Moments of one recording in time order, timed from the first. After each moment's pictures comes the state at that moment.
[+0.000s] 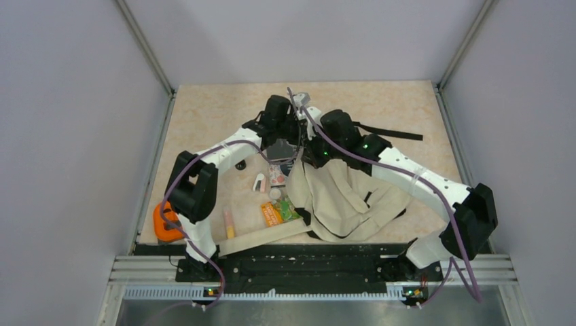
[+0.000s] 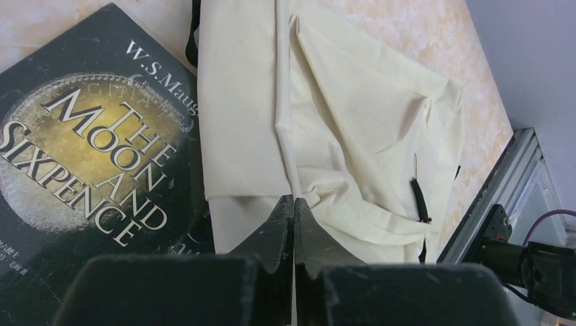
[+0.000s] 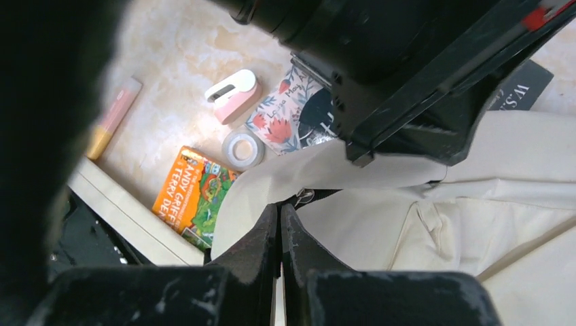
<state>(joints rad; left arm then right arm) -0.55 1.85 1.41 -0.16 0.46 -0.37 0.77 1.46 1.28 -0.45 -0.17 0.07</state>
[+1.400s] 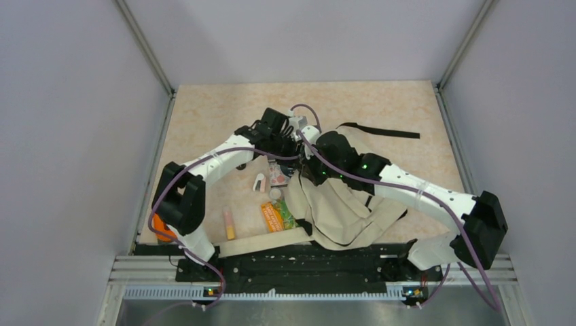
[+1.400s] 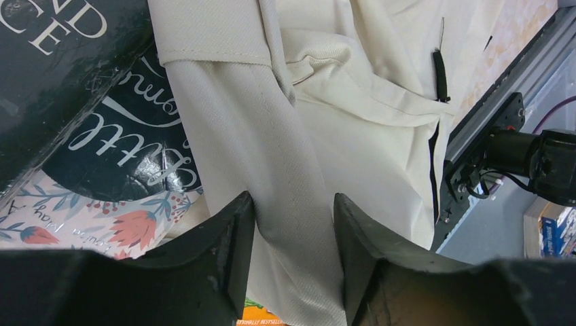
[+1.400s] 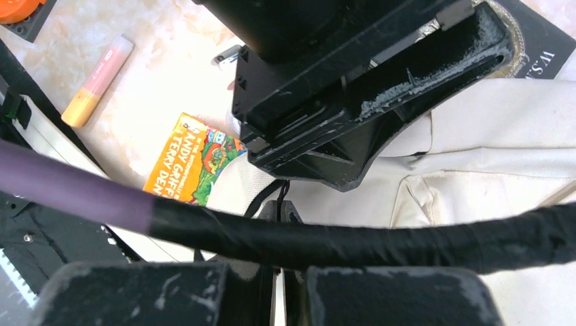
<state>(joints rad) -0.57 1.70 1.30 -0.49 0.50 -0.29 0.90 1.36 1.12 -0.39 -0.02 0.09</state>
